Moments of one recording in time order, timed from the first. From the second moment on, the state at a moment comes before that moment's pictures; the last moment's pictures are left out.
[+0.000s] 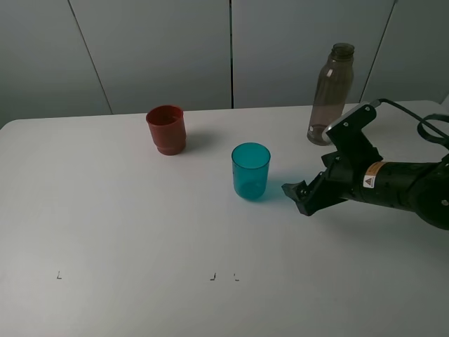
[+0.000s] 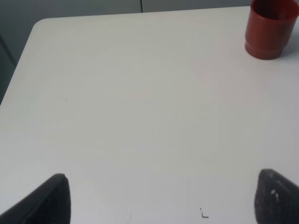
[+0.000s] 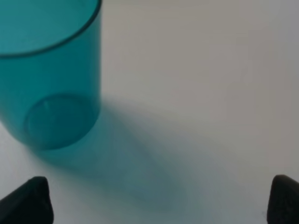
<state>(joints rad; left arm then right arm) 0.01 0.00 -0.51 0.02 1.09 0.00 0.34 1.73 -0.40 -0.24 -0.59 -0.05</state>
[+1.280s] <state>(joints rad) 0.01 0.00 -0.51 0.02 1.09 0.00 0.34 0.10 -0.66 -0.06 1.17 0.18</state>
